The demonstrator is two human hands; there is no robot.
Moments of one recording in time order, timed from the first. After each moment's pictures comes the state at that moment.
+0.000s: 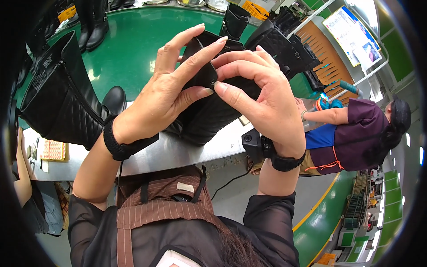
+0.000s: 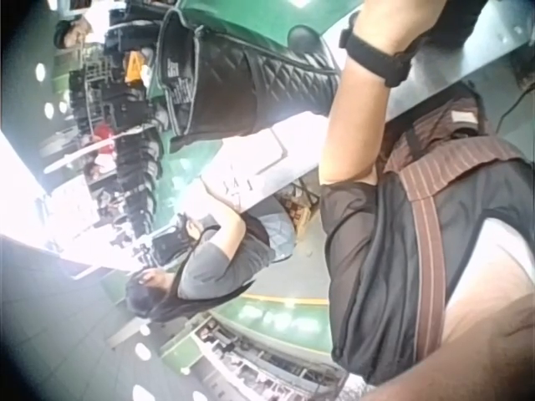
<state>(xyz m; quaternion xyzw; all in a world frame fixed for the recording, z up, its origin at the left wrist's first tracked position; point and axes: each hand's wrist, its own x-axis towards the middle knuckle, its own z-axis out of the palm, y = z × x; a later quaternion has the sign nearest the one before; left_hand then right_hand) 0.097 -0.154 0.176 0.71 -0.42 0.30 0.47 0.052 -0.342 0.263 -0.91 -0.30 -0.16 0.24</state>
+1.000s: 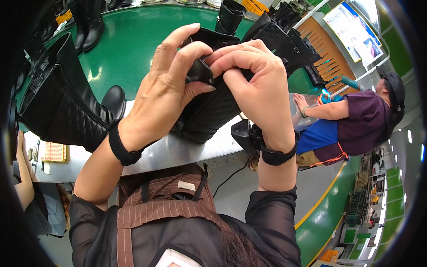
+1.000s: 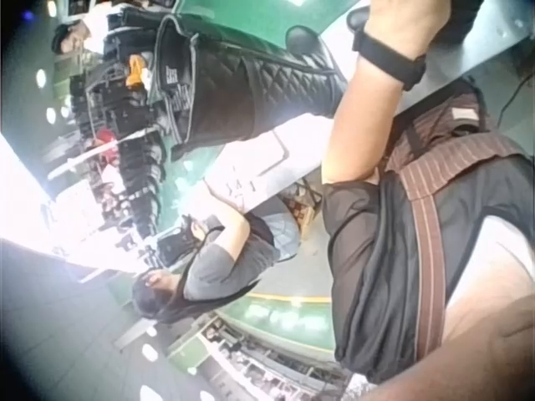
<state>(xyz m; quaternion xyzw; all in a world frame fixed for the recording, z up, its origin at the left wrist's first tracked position) 0.094 -0.165 0.175 0.73 -0.37 0.37 0.44 0.067 -0.335 0.248 -0.88 -0.27 -0.26 0.30</state>
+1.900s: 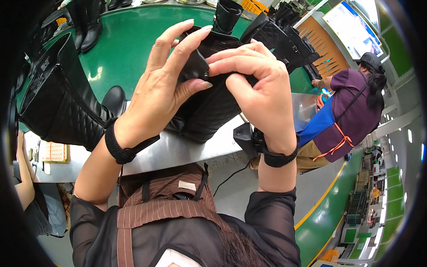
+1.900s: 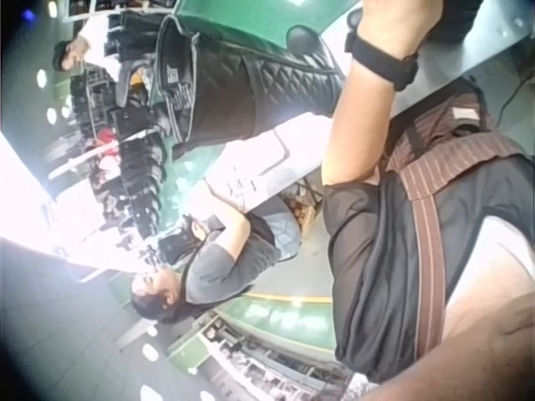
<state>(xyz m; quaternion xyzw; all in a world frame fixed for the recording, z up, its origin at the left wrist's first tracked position) 0.093 -0.158 0.178 0.74 -0.36 0.33 0.47 0.059 -0.335 0.250 -0.87 -0.27 -0.26 0.32</state>
